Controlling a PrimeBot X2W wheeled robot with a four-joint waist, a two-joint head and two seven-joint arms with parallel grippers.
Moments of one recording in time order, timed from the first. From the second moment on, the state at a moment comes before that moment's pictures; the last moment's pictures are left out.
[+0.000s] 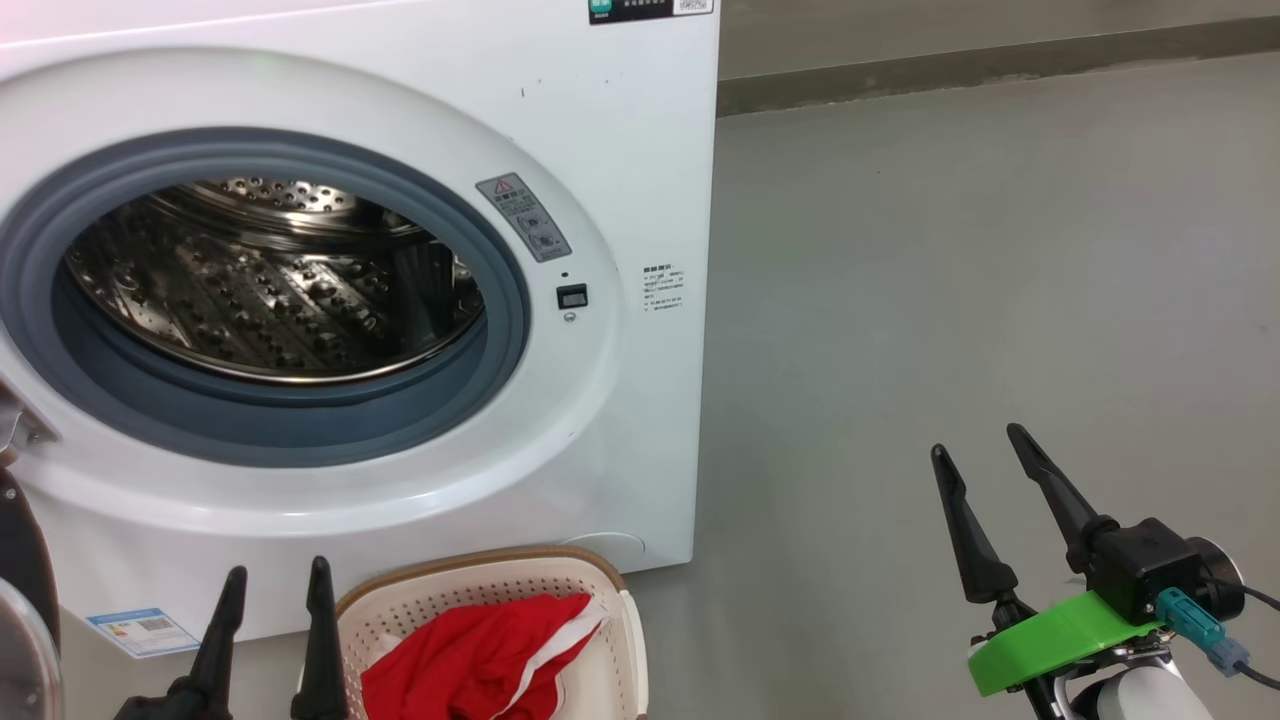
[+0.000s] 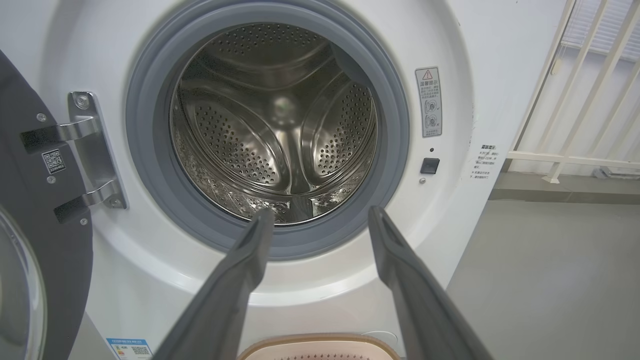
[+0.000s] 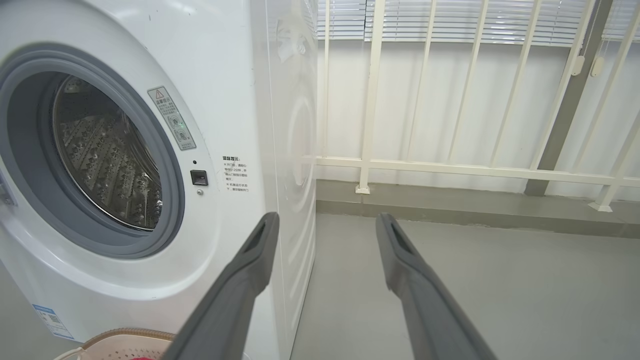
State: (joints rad) left arm 0.04 0.05 0.06 0.13 -0.23 -0.02 -0.25; right arm -0.08 -0.08 0.04 0.21 0.19 0.12 -0.26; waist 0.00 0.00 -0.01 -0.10
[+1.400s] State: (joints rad) left arm 0.07 0.06 0.03 0.05 -0.22 0.01 -0.24; right arm -0.06 -0.08 0.04 0.23 0.19 0.12 -0.26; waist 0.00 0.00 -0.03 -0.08
